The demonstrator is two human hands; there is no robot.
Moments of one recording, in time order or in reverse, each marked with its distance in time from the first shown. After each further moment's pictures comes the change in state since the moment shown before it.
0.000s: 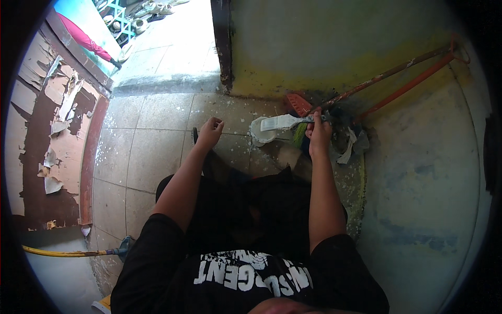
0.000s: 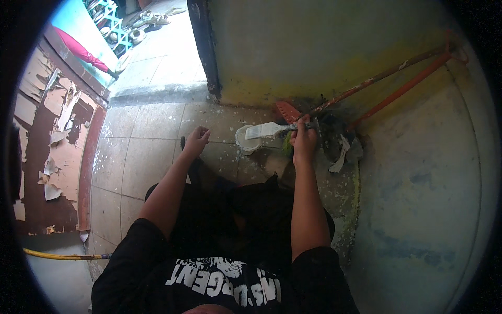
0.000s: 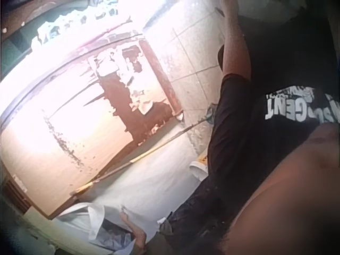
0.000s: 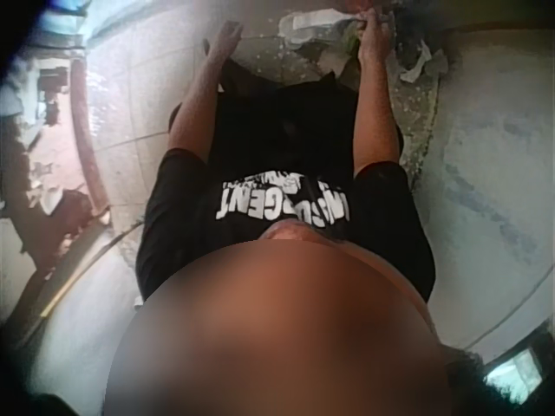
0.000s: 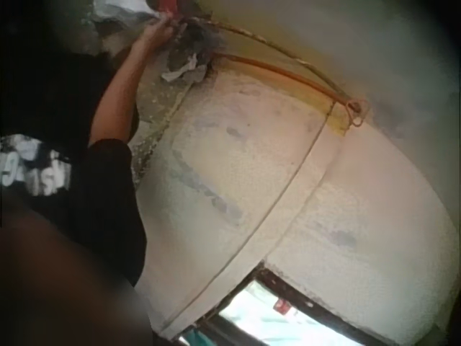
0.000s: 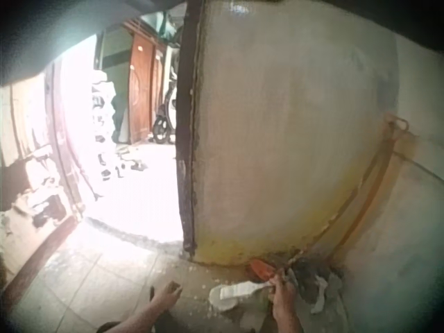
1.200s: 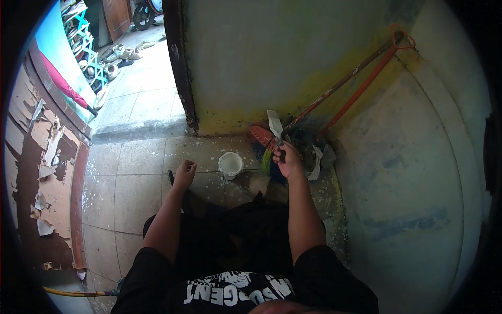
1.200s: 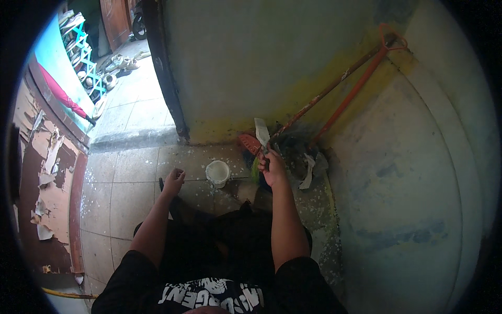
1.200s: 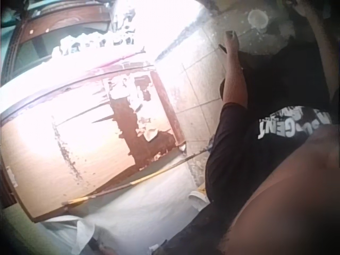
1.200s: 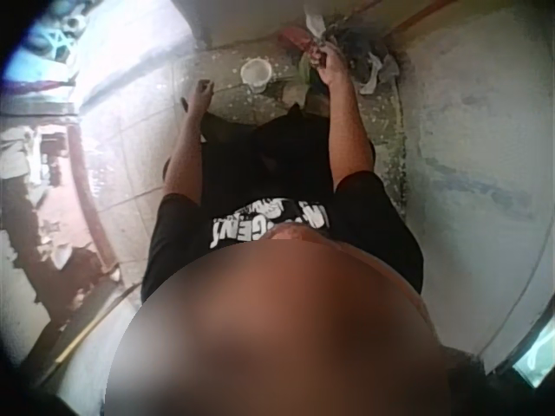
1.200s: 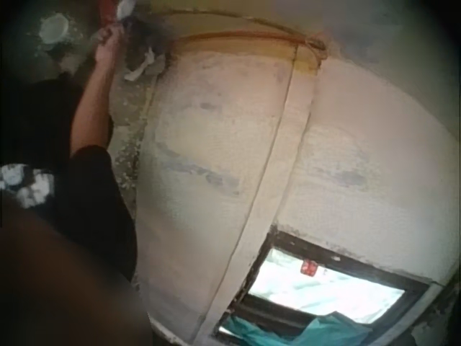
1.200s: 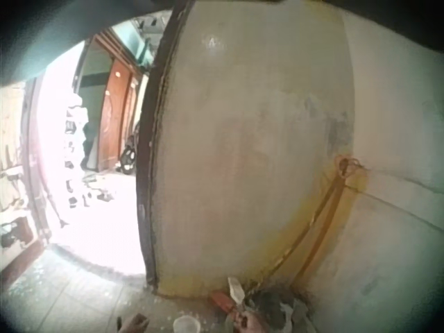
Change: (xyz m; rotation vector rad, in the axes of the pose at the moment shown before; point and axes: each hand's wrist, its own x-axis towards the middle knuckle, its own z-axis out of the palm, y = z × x) left_hand -0.004 -0.004 0.003 0.033 -0.035 0.029; right_hand 0.012 -0.018 -0.039 0.420 -0.228 0.252
